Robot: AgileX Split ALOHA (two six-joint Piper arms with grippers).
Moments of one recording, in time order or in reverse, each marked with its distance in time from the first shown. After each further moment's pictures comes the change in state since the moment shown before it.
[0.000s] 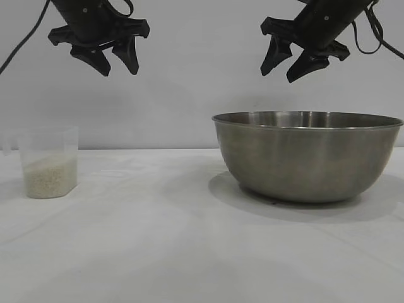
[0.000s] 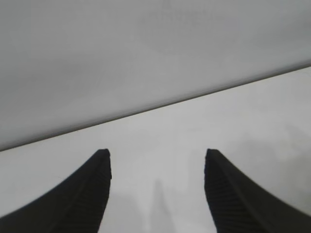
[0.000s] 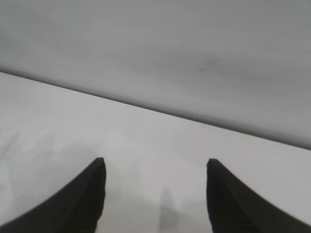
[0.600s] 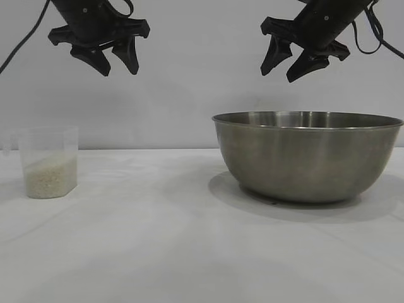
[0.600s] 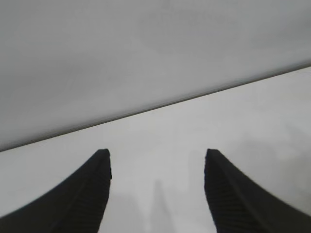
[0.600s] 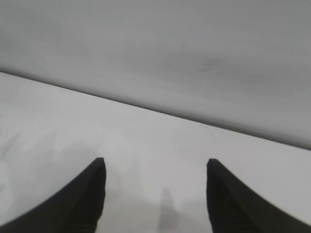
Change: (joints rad) left arm 0.000 0.000 0.000 0.002 0.005 0.000; right arm -0.002 0.000 0.000 -0.002 0.024 0.000
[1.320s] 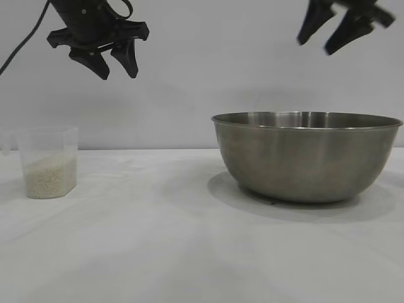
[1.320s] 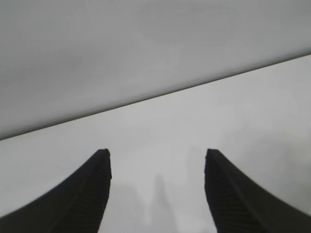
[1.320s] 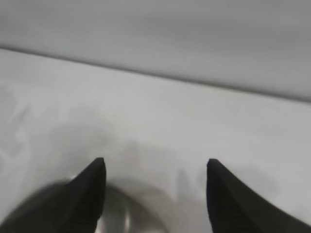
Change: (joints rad) left arm 0.000 0.000 0.000 0.000 0.044 0.000; right arm -0.169 -0.205 -0.001 -0.440 0.612 0.495
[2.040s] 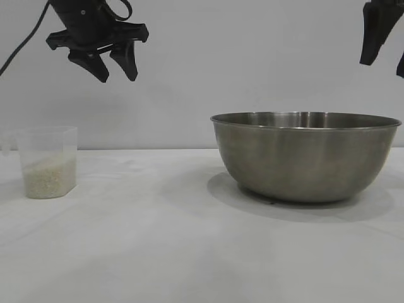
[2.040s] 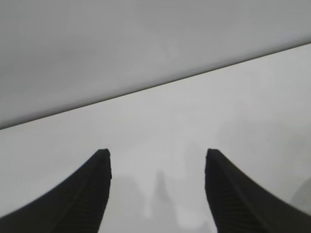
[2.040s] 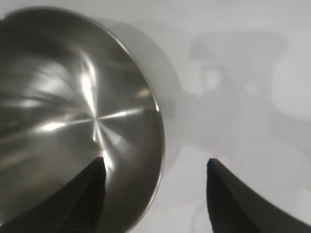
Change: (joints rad) left arm 0.000 0.000 0.000 0.000 0.026 0.000; right arm 0.000 0.106 0.109 -0.088 0.072 0.087
